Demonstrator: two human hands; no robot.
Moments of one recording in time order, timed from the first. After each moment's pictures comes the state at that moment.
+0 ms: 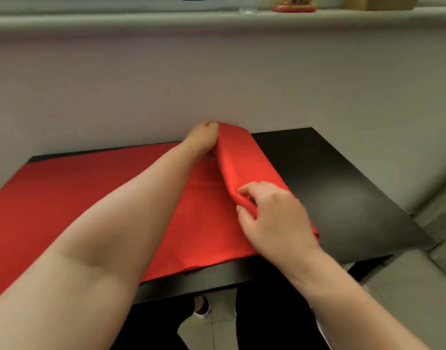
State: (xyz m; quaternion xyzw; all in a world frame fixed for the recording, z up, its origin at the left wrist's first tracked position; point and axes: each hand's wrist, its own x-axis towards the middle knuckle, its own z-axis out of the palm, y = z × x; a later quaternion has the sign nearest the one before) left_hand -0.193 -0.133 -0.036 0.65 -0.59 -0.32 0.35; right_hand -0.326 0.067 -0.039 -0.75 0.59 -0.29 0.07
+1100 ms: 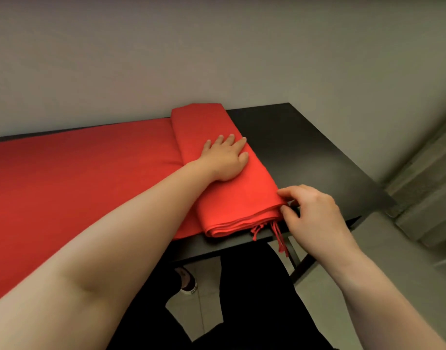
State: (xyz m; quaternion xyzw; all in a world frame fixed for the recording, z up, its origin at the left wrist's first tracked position) left_hand -0.262 -0.067 -0.088 0.56 -0.82 -0.10 0.01; right_hand -0.415 0.094 -0.085 -0.68 0.68 -0.26 0.08
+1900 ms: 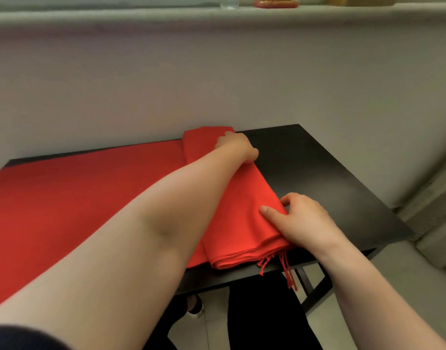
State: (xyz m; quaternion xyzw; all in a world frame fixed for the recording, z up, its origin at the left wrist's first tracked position) left_hand -0.293 -0.133 -0.047 0.70 -0.71 -0.09 0.00; right_hand -0.400 0.038 -0.070 -0.62 0.74 -0.16 0.19
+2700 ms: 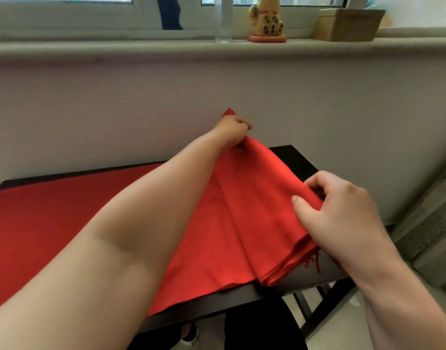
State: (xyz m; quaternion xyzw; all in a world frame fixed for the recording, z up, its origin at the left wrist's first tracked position) left_hand -0.283 -0.153 0.014 0.56 -0.65 -0.36 0.37; right_hand -0.415 0.068 0.004 -0.64 0.69 -0.34 0.04
